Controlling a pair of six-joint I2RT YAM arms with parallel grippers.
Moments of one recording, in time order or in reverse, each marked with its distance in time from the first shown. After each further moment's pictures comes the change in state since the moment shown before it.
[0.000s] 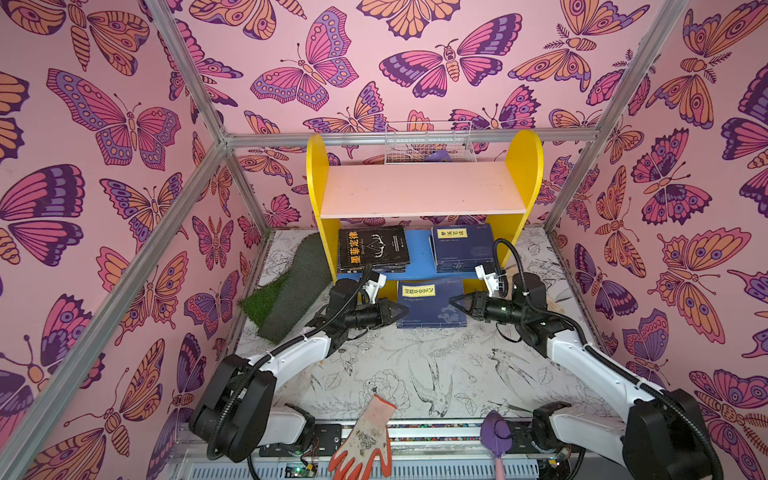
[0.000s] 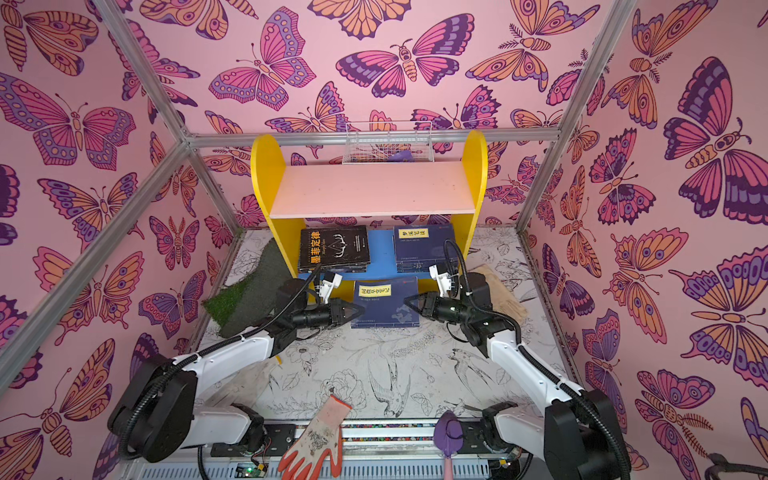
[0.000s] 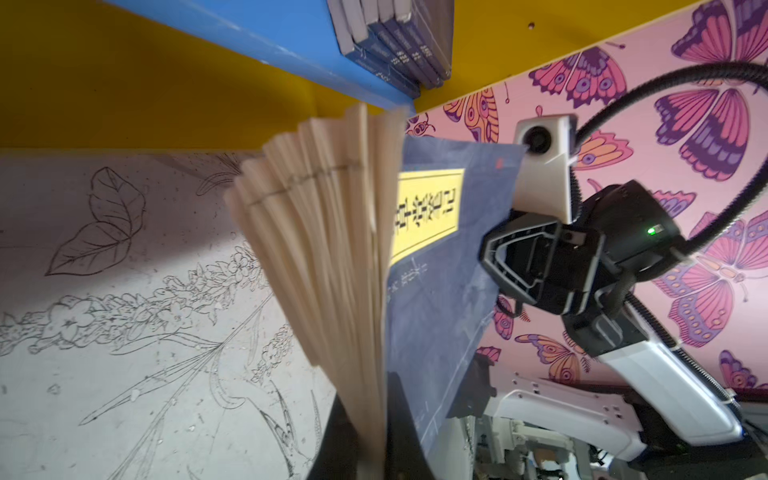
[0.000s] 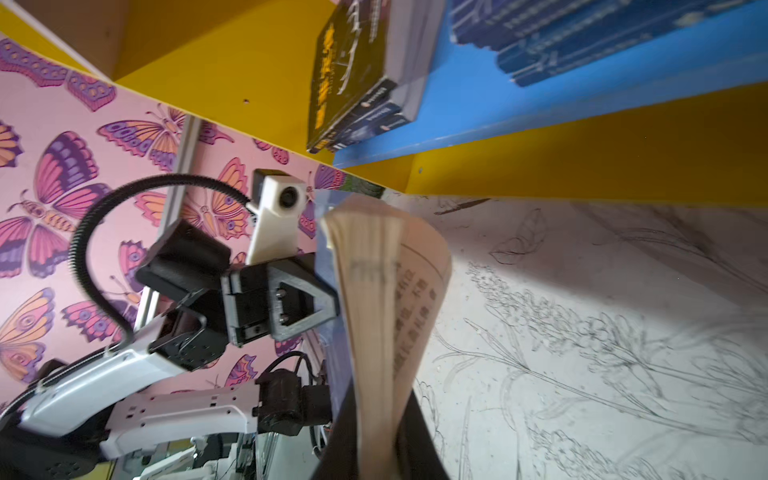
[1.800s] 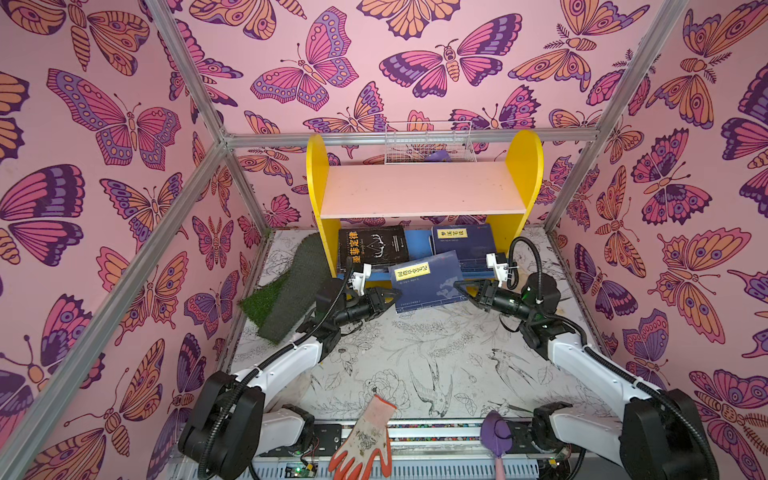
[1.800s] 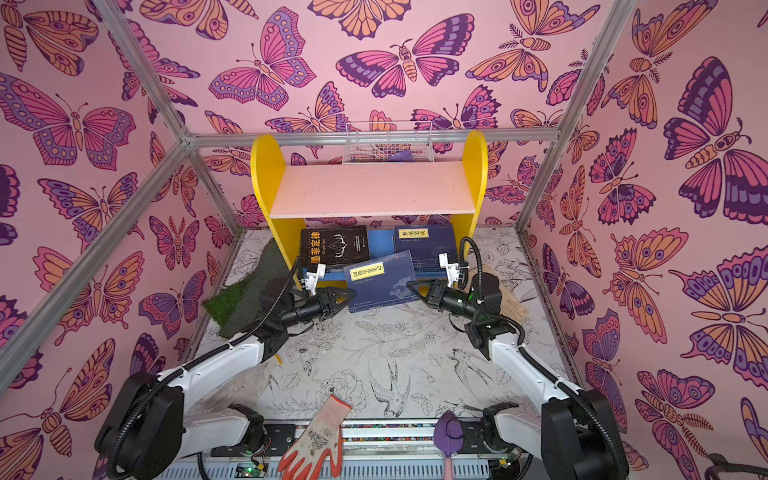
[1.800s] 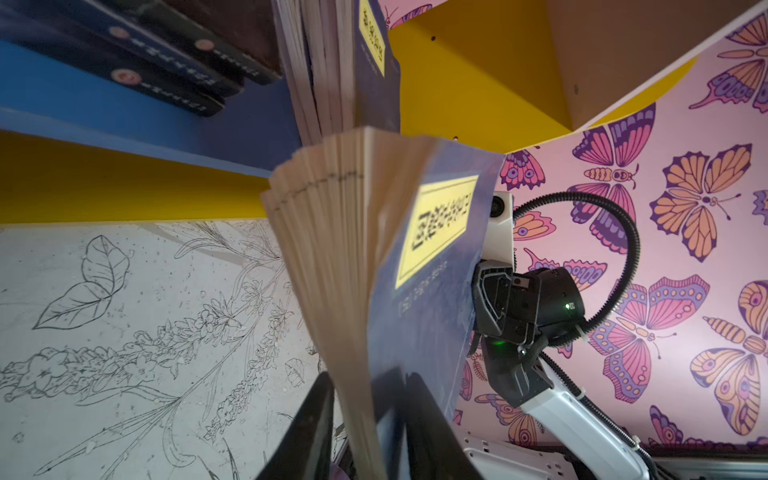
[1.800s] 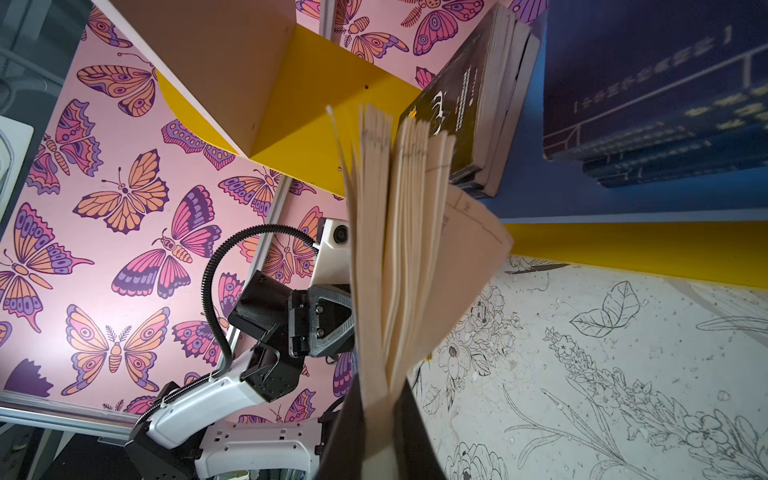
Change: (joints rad) left arm 0.056 -0.095 -0.035 0.142 -0.061 -0.197; right arm -0.052 0.013 -0.051 0.442 -0.118 0.296
